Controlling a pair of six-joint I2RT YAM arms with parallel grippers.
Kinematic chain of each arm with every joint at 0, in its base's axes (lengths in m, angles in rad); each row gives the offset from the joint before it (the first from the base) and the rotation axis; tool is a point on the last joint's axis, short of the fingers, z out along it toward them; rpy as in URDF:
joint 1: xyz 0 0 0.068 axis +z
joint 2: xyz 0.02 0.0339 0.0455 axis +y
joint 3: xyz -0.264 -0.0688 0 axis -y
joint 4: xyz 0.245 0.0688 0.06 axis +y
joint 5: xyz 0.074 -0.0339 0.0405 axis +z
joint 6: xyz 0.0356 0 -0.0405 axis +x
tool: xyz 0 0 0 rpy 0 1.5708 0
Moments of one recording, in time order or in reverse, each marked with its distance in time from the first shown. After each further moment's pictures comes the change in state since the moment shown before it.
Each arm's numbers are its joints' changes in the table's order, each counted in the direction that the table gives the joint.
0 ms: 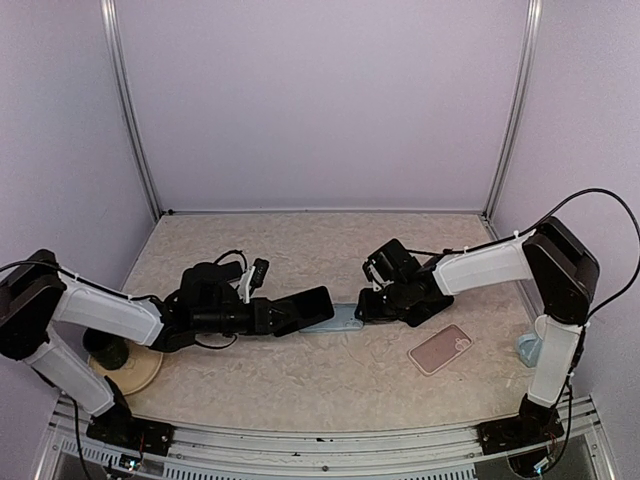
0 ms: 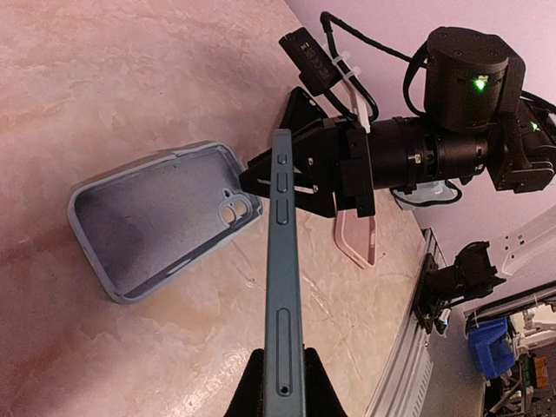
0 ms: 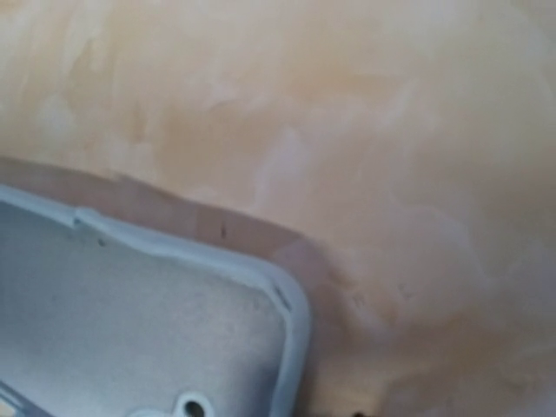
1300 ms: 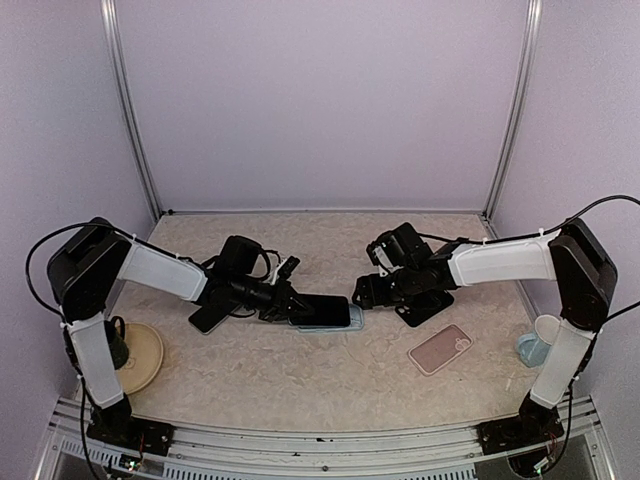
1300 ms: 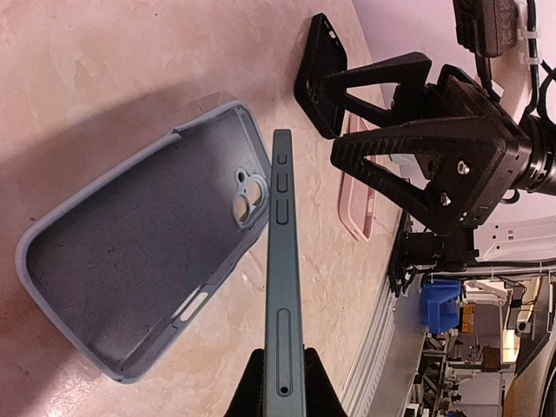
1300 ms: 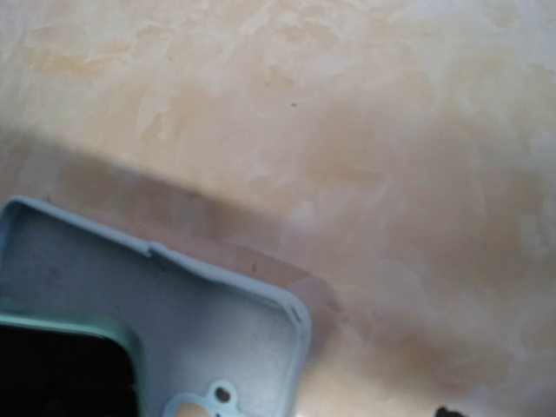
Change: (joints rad) left arm 0.148 0.391 0.427 0.321 -0.435 0.025; right arm -0.033 -0.107 0.015 0.050 -0.021 -0.103
